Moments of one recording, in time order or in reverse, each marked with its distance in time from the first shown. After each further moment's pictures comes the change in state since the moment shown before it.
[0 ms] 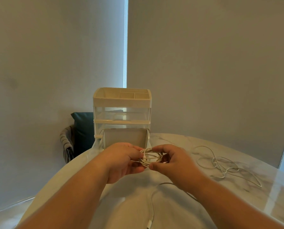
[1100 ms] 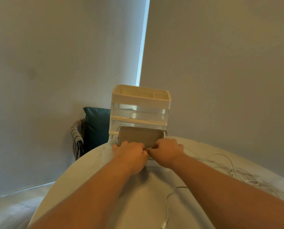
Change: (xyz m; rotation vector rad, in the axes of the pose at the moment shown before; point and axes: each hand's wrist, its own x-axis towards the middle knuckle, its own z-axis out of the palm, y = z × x) left_hand 0.055 -0.028 -0.029 1.264 0.416 0.217; right_hand 0.094 -0.010 0.060 -0.798 -0.103 0.125
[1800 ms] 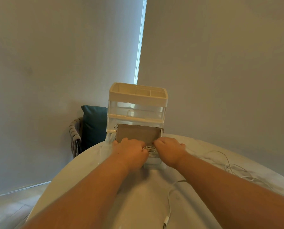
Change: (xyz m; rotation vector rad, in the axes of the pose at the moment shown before) left_hand 0.000 0.005 -0.004 0.015 -0.020 0.067; right_hand -0.011 0.014 -0.007 0.082 -0.047 -0.023
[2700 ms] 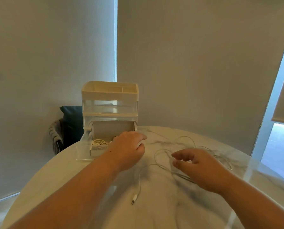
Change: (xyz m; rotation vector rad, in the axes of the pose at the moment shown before) left_hand -0.042 0.068 -0.013 -0.213 0.082 0.313; right_hand -0.161 0.106 -0.059 0.347 0.051 0.032
